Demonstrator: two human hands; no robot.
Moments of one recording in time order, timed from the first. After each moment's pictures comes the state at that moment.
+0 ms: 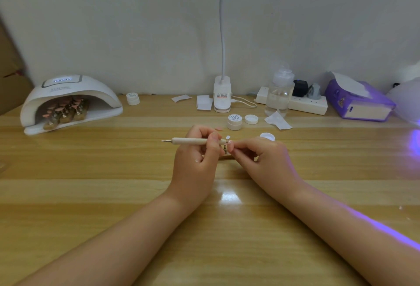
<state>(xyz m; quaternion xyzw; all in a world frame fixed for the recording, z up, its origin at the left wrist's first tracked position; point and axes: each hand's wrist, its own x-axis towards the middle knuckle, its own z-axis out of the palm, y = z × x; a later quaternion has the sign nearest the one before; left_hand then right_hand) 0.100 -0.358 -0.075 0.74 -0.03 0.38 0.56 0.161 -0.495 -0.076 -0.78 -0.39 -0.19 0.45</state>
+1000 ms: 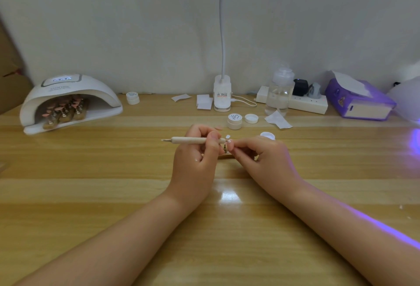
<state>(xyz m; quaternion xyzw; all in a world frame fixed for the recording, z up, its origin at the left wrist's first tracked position) 0.099 -0.358 -0.075 0.74 -0.03 0.38 0.55 0.163 -0.496 -0.077 -0.78 -0.39 -0.19 0.44</state>
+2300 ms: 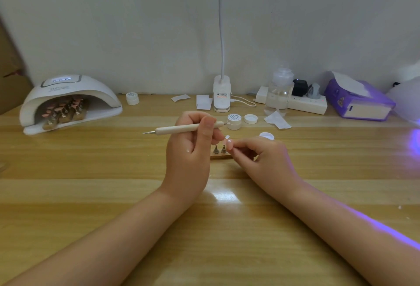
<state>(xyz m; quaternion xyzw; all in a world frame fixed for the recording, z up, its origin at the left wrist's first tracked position) 0.093 -0.362 -0.051 0.68 -0.06 0.41 0.61 0.160 -0.495 -0.075 -0.78 -0.37 -0.16 0.48</state>
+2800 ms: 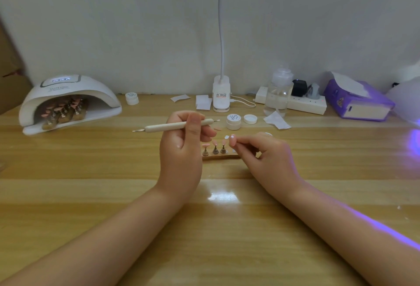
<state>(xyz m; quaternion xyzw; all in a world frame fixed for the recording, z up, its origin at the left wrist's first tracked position) 0.094 -0.357 -0.052 0.65 -0.02 0.41 0.64 0.162 -0.496 -0.075 -0.76 -0.38 -0.23 0.47</state>
